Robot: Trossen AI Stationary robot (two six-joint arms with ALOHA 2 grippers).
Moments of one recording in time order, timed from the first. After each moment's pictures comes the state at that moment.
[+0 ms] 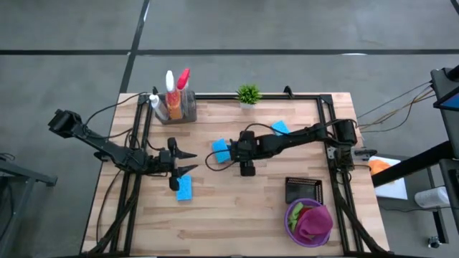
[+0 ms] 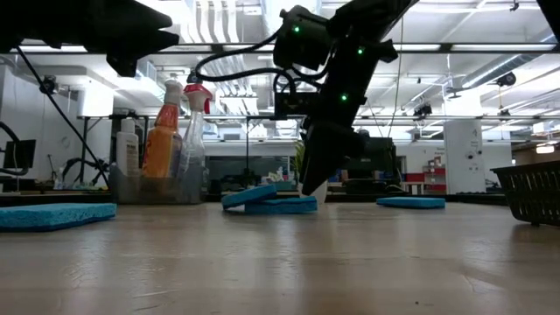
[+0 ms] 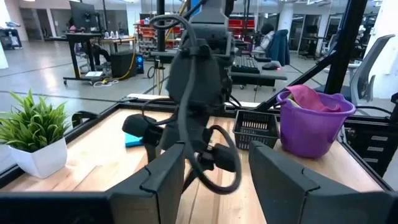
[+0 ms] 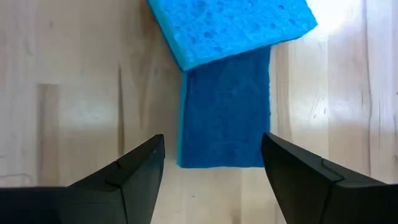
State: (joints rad) left arm -0.44 0.87 0.27 0.56 -0.56 -0.06; right arm 0.01 1.94 1.30 -0.52 0.26 -0.07
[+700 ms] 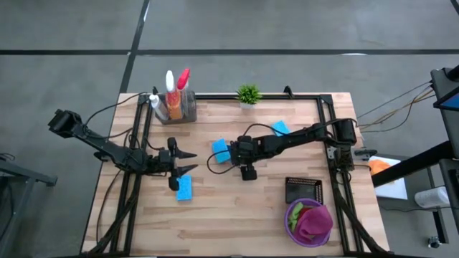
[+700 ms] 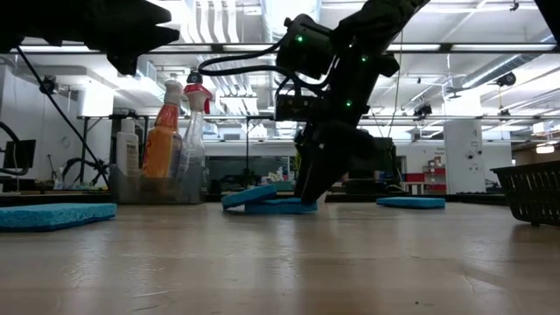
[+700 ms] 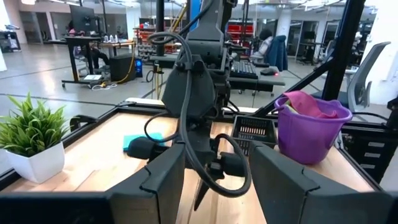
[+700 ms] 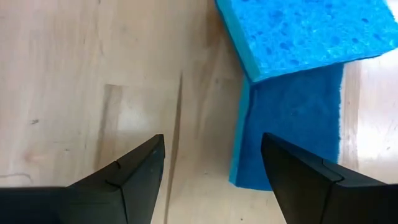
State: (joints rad) left arm -0.44 0.87 0.27 0.58 -0.56 -0.06; right arm -0.01 1.95 1.24 -0.41 0.08 -0.14
